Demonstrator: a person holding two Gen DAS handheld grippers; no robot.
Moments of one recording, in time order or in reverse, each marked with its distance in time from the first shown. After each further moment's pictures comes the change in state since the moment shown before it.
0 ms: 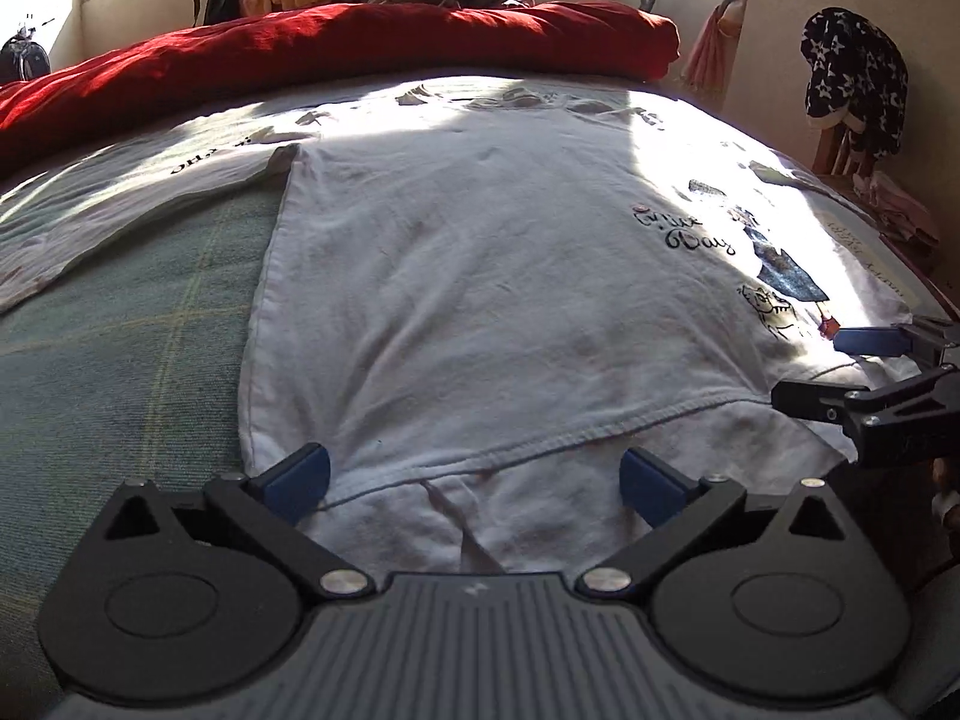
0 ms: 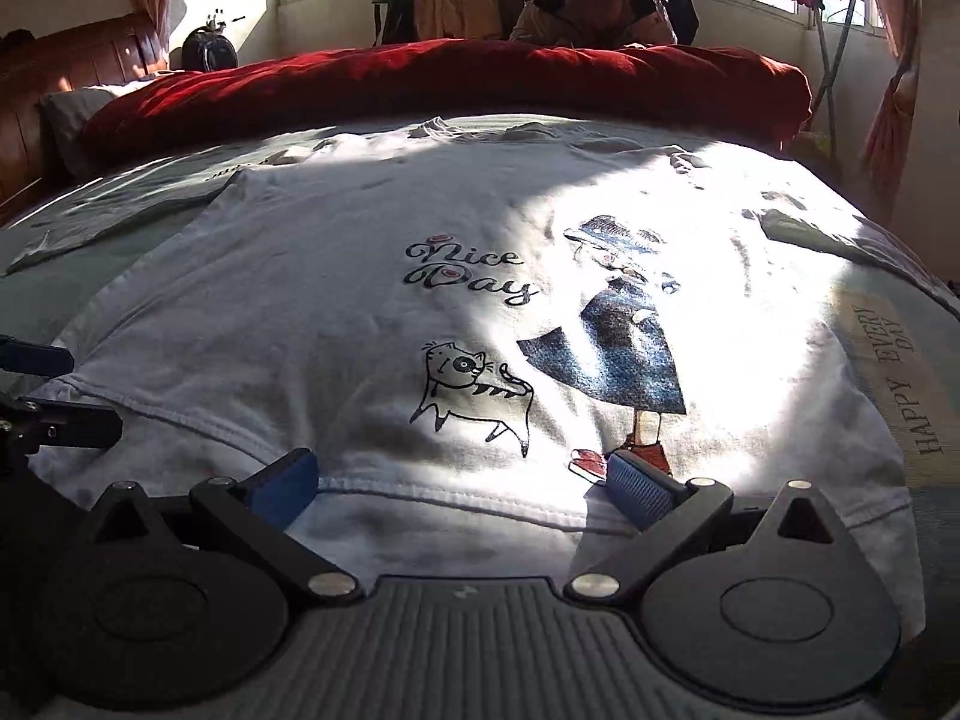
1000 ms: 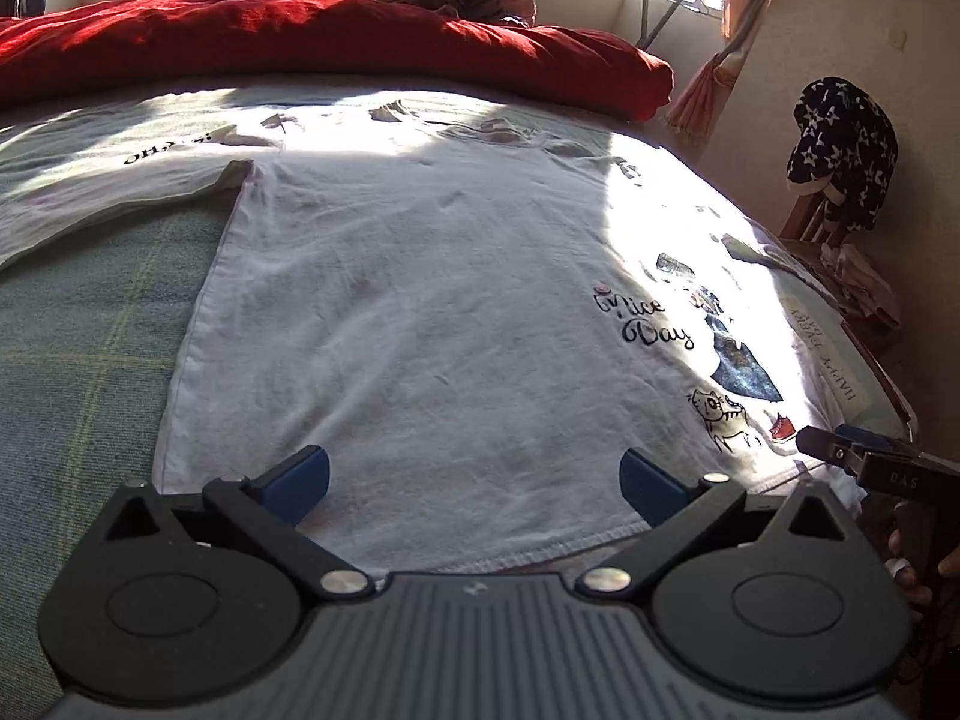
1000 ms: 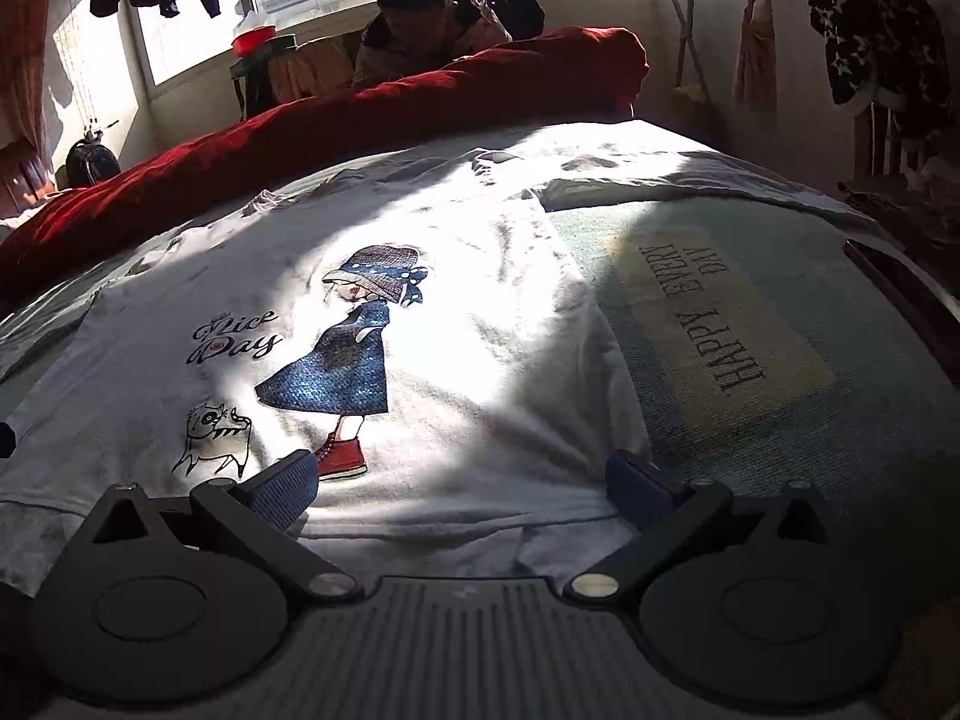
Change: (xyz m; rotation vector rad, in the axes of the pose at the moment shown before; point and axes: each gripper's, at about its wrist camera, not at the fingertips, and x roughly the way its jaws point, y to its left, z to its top) left arm 0.029 0.003 0.044 -0.154 0.046 -0.113; right arm -0.014 -0.099 -0.011 0.269 -0.076 -0.108
